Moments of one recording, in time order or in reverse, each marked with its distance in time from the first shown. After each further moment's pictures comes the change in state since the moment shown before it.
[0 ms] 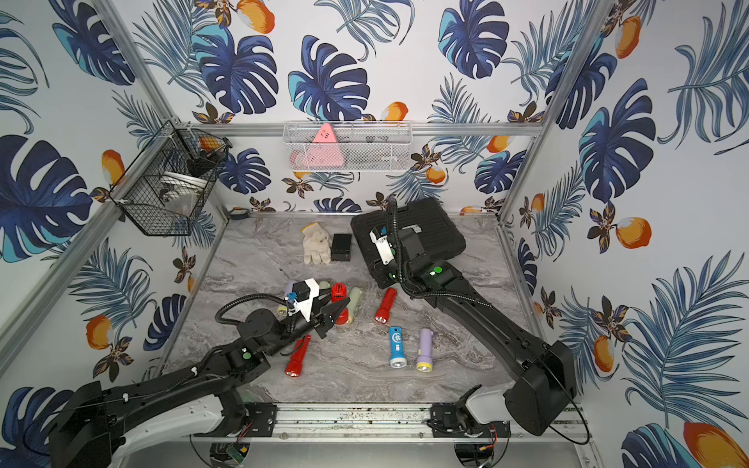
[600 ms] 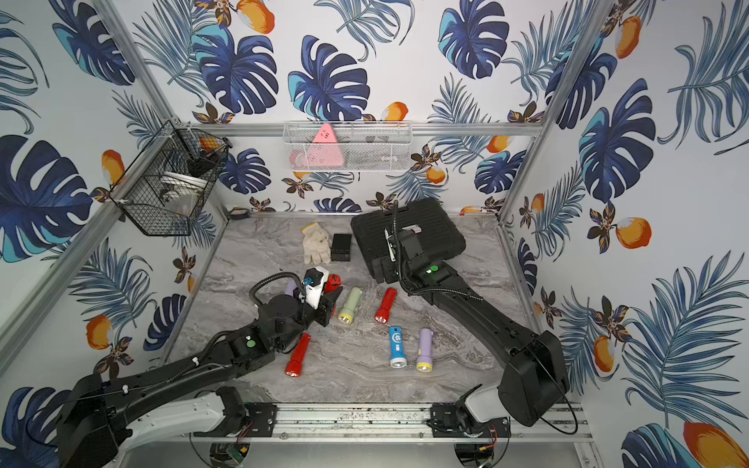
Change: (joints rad) left arm -0.010 0.074 0.191 -0.418 -0.329 -0.008; right arm -0.066 0.045 -0.053 0.062 0.177 0.069
